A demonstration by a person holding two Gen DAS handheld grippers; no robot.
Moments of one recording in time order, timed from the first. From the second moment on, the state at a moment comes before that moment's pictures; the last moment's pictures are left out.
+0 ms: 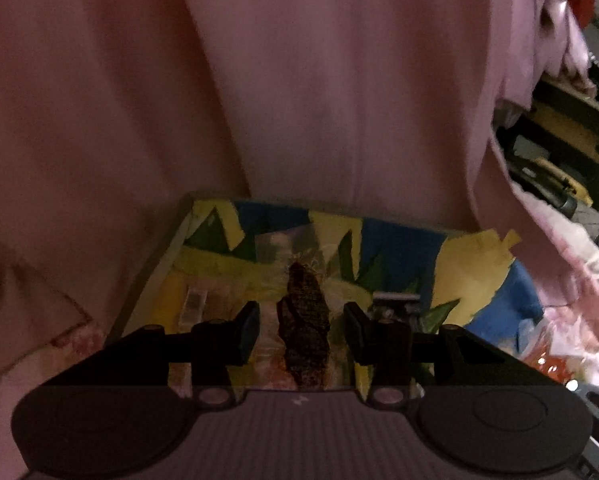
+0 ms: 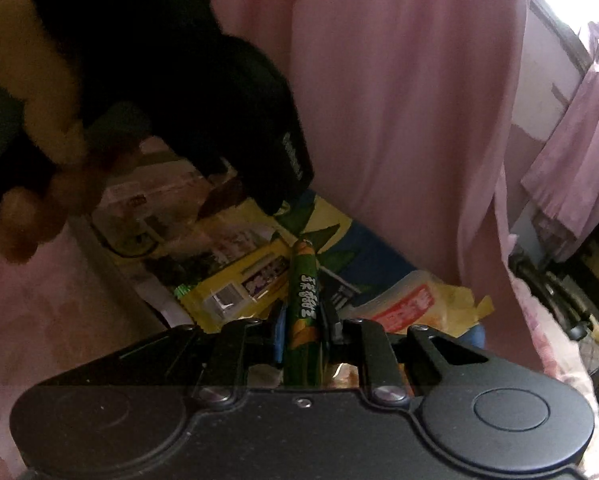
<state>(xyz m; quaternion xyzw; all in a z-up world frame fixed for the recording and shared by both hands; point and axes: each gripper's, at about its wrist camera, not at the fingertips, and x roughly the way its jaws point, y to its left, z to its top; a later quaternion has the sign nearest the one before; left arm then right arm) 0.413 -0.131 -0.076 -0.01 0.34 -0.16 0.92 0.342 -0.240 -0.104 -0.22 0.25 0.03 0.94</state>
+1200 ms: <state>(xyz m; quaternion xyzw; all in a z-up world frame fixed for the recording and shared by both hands) 0.244 -0.088 0.056 -0.05 0.19 -0.13 0.97 0.171 -0.270 0.032 -0.11 0.07 -0.01 0.99</state>
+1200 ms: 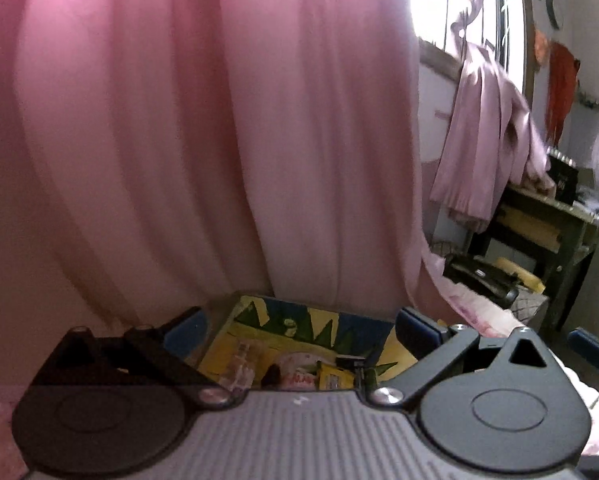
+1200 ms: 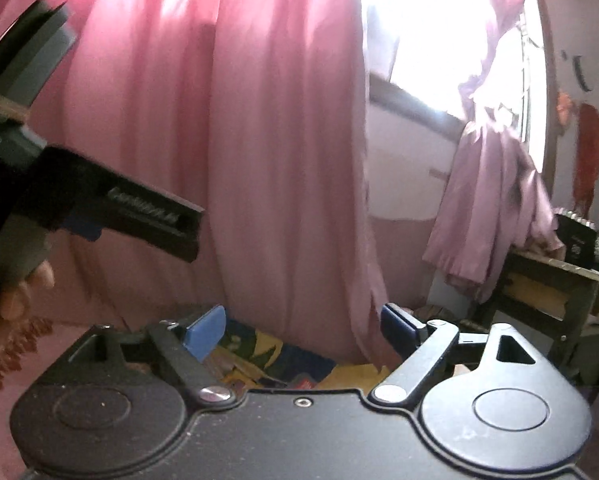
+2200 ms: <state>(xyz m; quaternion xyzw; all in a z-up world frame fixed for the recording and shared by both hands) 0.089 -0.037 -0.006 -0.05 0.23 -0.11 0.96 0.015 -0.289 0.027 0.03 0.15 -0.08 0.99</state>
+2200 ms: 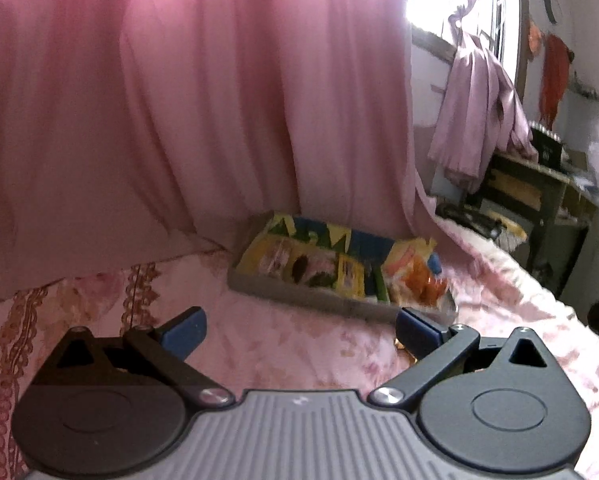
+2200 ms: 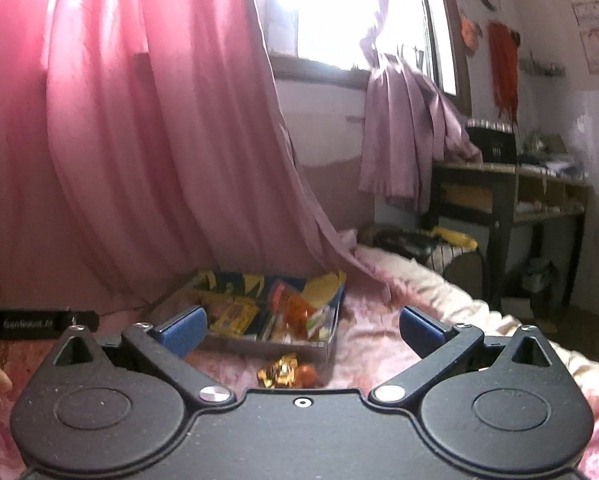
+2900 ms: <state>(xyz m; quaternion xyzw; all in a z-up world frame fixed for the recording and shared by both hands) 0.100 -0.060 -0.051 0.00 0.33 -0.15 0.93 0.064 -0.309 -0.010 0.12 0.33 -0.07 0.93</state>
